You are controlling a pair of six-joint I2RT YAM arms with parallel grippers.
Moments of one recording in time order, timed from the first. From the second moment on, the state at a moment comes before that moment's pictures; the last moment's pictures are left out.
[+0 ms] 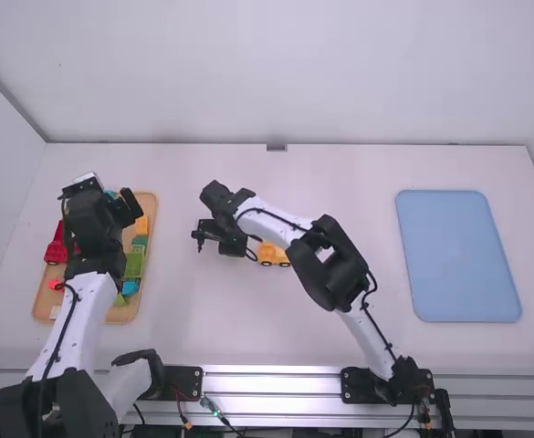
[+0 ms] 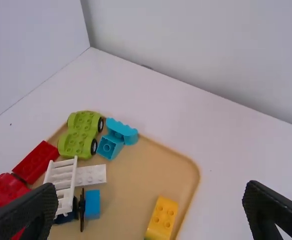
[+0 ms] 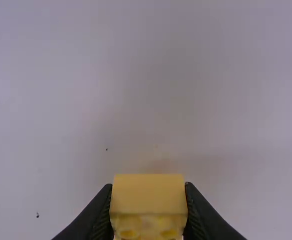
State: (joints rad) left arm 0.28 1.11 0.66 0.02 -0.21 -0.16; right arm 0.82 2.35 1.82 -0.85 -0.11 -0.71
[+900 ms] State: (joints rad) left arm 0.28 1.11 0.66 0.01 -0.11 -0.11; right arm 0.81 2.36 1.88 -0.94 -0.17 -0.75
